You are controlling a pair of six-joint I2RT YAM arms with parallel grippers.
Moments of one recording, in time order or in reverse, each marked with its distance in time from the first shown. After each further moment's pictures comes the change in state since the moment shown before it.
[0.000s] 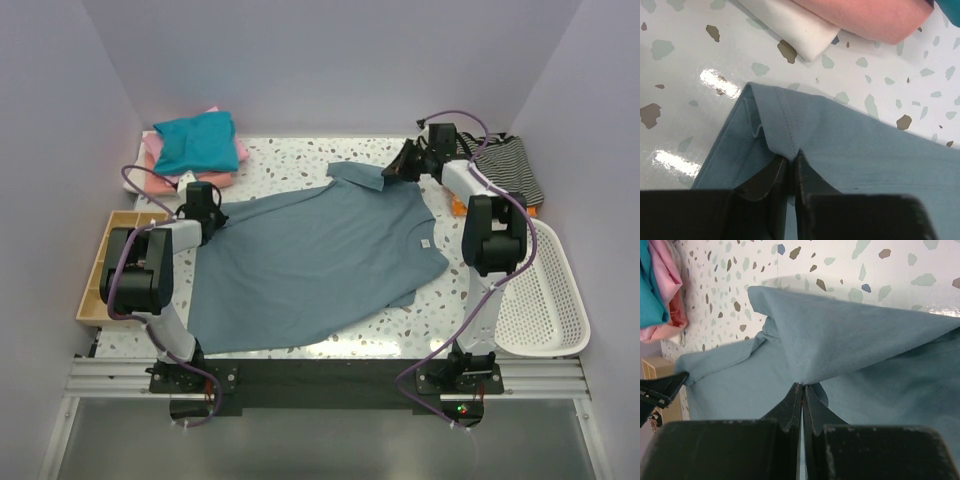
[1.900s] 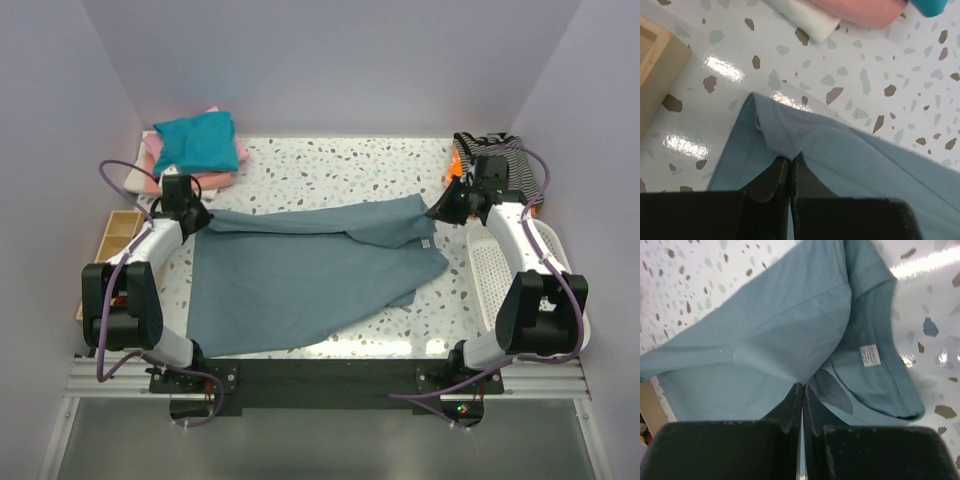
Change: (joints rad) left arm 0.076 -0.249 0.060 -0.352 0.113 0.052; right arm -0.139 -0.649 -0.482 -0.312 0.185 -0.032
